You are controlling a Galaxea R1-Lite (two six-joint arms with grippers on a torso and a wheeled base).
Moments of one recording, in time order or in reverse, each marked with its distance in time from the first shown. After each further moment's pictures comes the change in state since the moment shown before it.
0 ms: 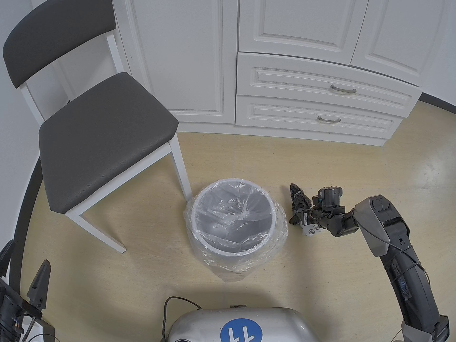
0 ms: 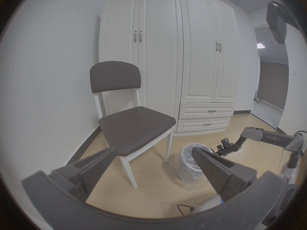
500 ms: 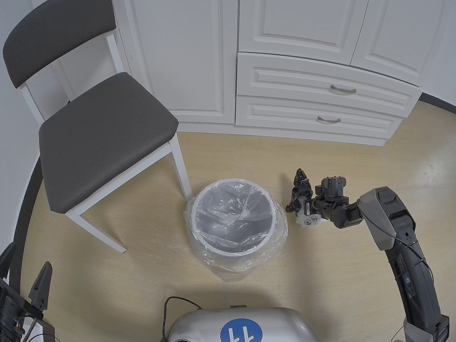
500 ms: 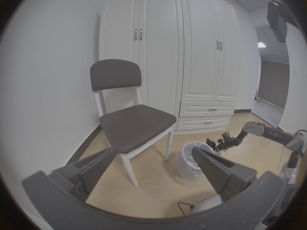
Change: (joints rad) left arm 0.007 -0.001 0.000 0.020 -0.001 0.000; right arm -0.003 -0.074 0.025 -0.003 -0.004 0.000
